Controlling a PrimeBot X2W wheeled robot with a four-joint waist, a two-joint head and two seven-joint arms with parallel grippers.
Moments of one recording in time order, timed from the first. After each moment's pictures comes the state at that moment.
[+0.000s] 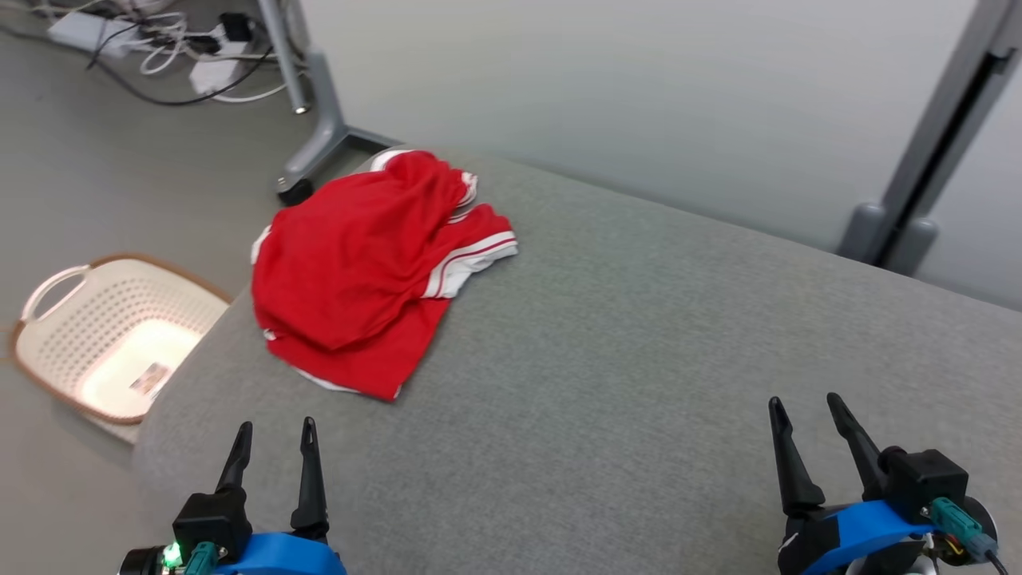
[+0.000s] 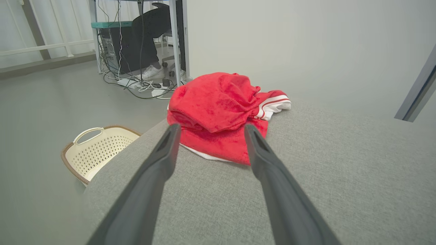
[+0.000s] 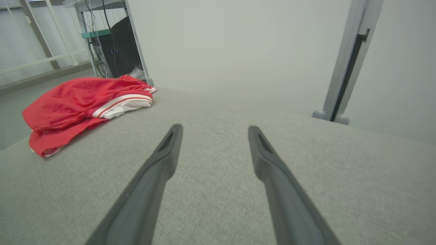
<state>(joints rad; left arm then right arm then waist) -0.02 0.14 -0.16 0.33 -0.24 0.06 -0.26 -0.05 -0.05 -0.04 0.27 0.11 0.13 -0.19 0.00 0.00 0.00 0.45</state>
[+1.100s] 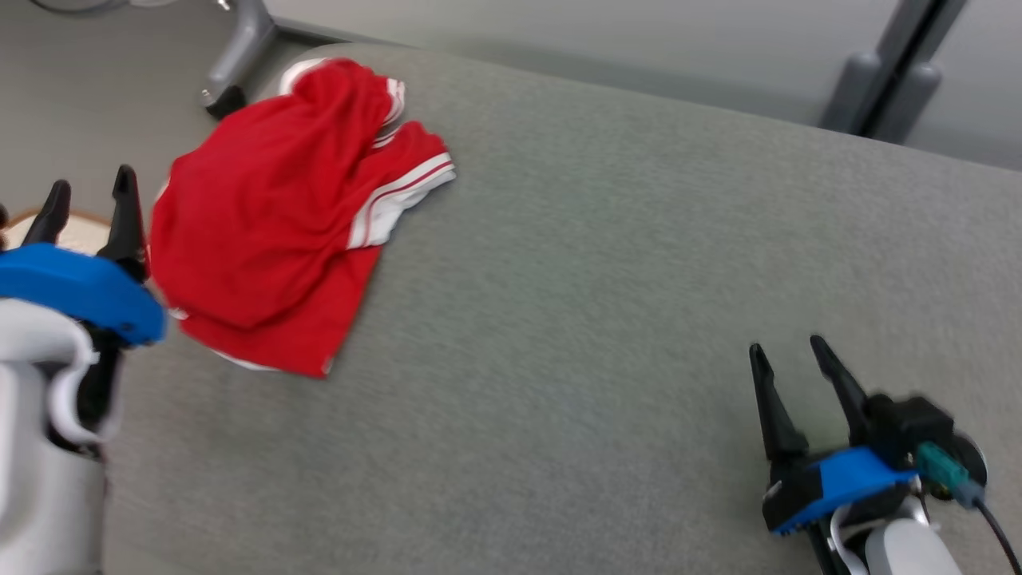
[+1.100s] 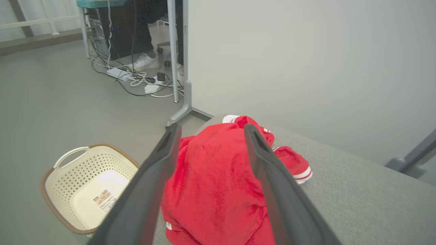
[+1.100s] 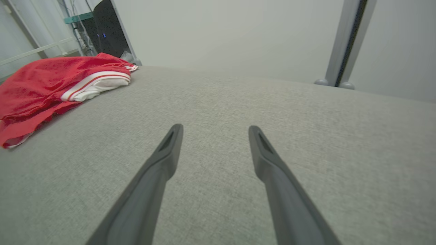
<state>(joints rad) -0.48 0.31 0.00 0.31 -0.49 -0.02 0.16 -0.13 -0.05 0.00 0.23 0.08 0.13 -0.15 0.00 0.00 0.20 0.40</state>
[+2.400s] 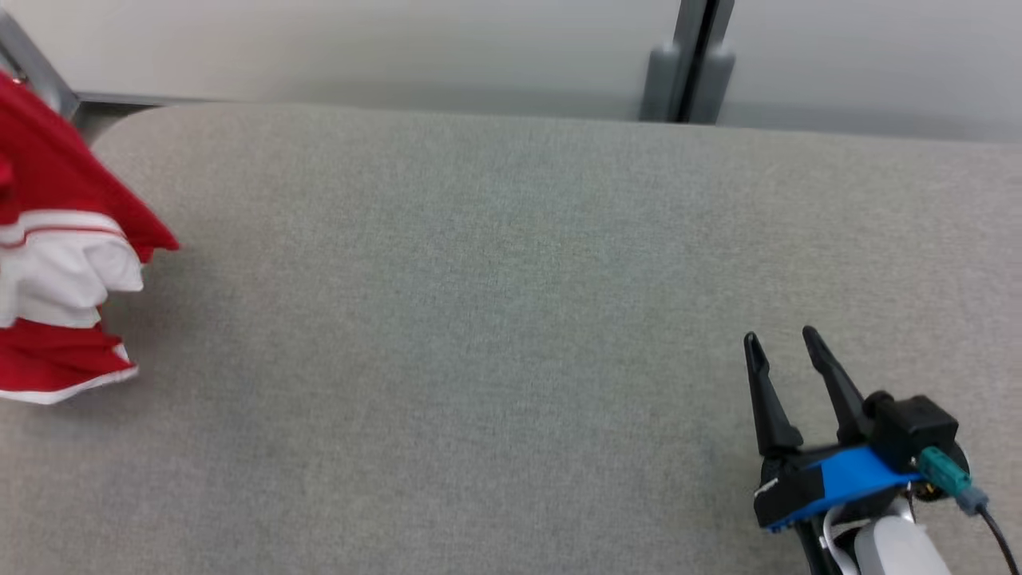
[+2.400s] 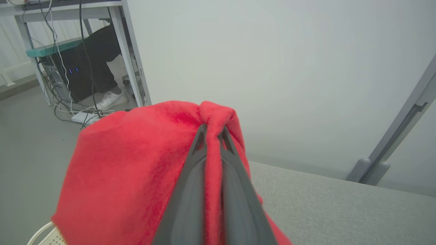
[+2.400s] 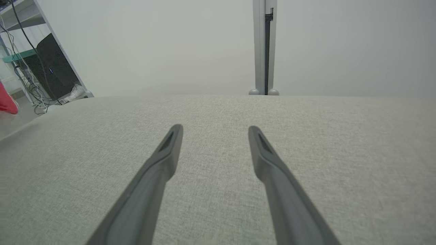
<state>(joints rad) -0.62 0.58 0.04 0.20 -0.53 0.01 0.45 -0.18 -0.05 0.03 0.27 0.15 0.13 -0.23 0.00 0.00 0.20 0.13</state>
